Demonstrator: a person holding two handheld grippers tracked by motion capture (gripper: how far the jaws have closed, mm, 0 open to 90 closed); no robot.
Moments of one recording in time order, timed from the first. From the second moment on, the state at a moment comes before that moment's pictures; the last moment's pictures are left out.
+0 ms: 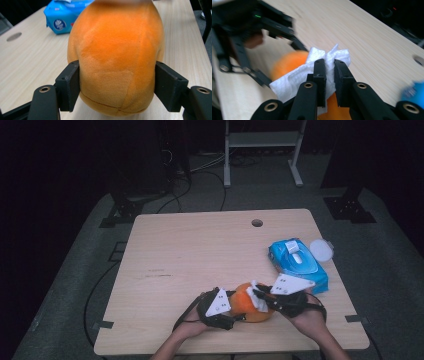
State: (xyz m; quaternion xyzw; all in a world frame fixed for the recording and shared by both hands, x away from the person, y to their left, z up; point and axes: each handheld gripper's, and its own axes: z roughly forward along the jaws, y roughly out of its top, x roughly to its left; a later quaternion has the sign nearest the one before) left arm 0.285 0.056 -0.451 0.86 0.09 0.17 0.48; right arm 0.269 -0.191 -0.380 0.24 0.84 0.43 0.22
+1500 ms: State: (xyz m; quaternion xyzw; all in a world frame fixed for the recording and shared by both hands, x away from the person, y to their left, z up) left arm 0.306 0.070 -0.443 0.85 0.19 0.00 0.50; right arm 0.271 -0.206 -0.392 0.25 0.85 0.44 0.15
